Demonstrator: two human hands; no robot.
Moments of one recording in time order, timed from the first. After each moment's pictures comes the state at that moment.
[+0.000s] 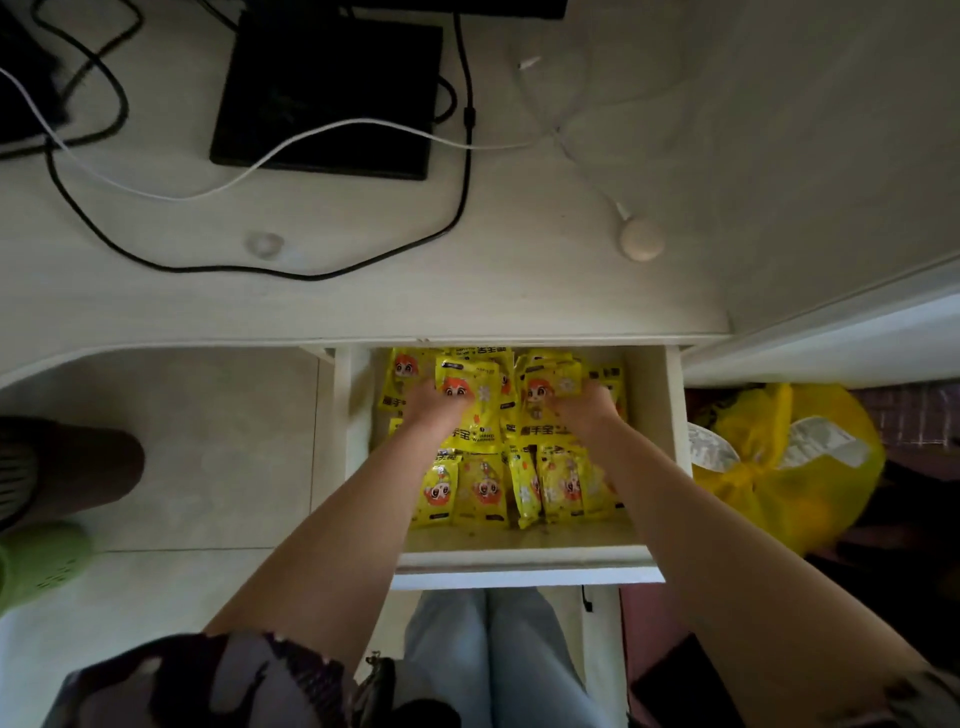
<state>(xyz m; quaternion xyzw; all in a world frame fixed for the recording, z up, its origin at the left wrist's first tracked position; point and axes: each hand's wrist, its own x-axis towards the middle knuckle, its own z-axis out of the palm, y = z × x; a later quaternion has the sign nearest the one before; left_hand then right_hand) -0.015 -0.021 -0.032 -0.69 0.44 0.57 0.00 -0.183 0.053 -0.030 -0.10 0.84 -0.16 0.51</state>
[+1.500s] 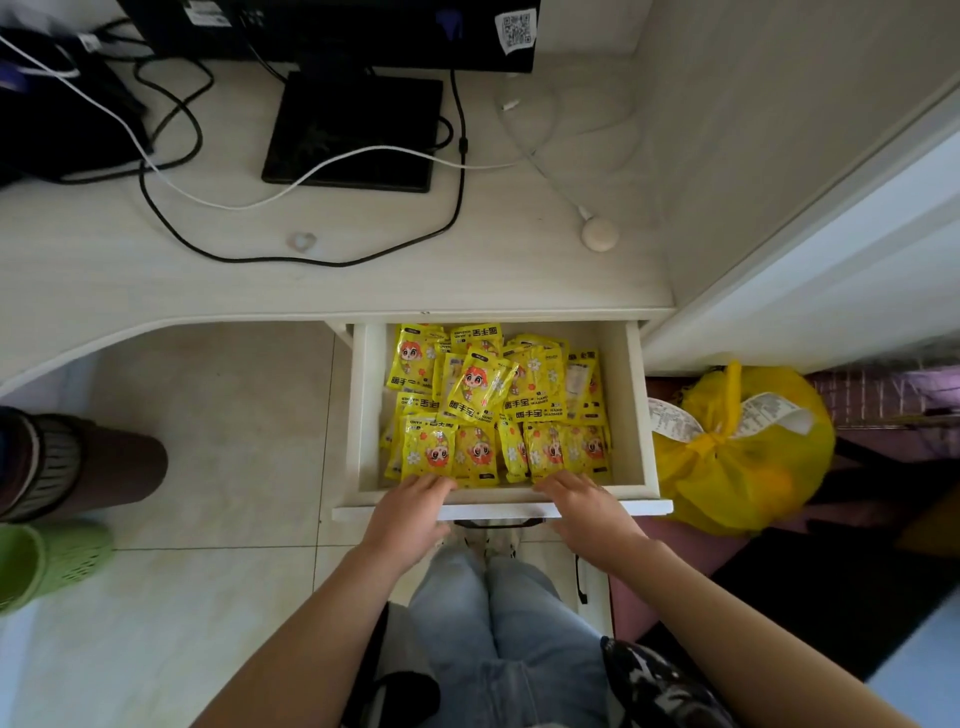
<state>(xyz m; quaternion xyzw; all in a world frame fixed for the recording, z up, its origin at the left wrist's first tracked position) 0.089 0.128 0.011 -0.40 0.85 0.28 0.17 -0.138 0.231 0.018 -0.60 0.70 0.05 0.37</state>
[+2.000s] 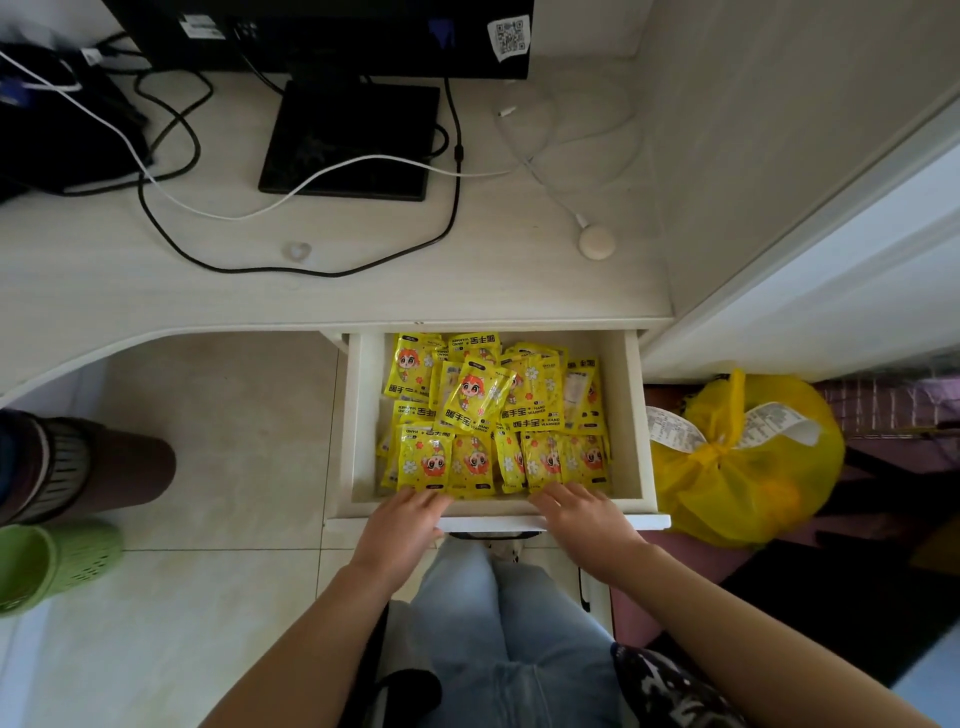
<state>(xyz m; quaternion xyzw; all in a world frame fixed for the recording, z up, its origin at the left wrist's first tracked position) 0.093 0.131 0.001 -0.36 0.89 0.20 0.18 -0.151 0.234 0.003 -0.71 0.65 0.09 0.26</state>
